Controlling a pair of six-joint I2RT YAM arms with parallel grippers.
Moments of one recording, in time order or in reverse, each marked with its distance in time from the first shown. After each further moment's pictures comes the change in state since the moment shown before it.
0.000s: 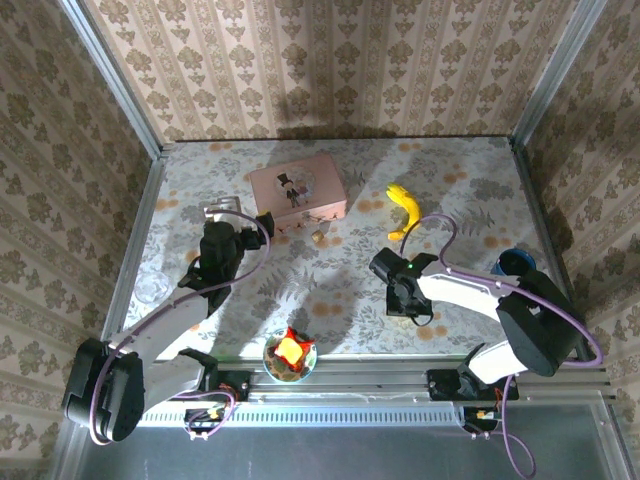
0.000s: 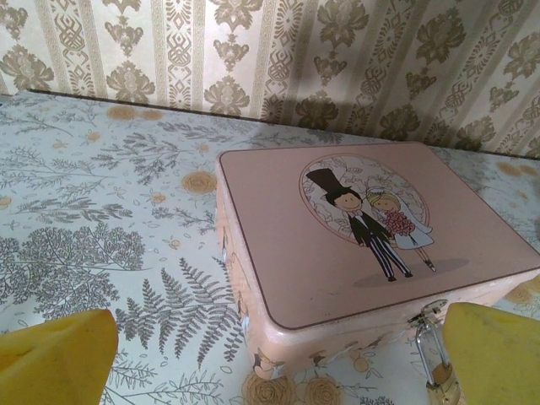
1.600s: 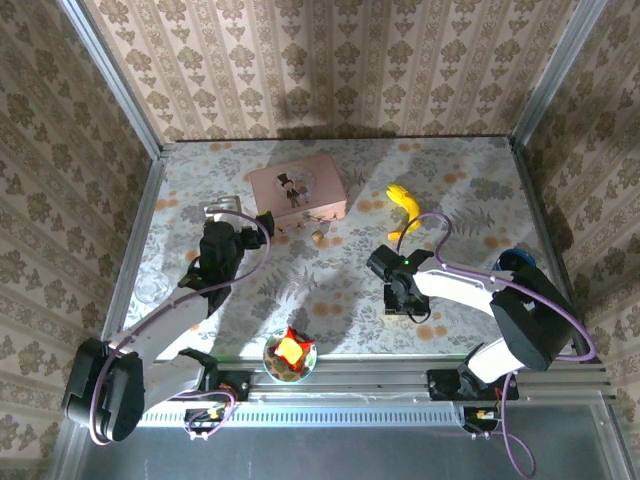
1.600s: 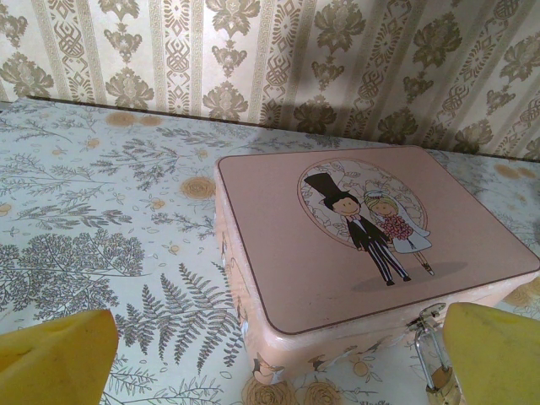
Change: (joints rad) left arm -0.001 0.000 0.000 0.017 0.001 0.016; right arm -0.004 0.045 0.037 -0.014 -0.017 -0.018
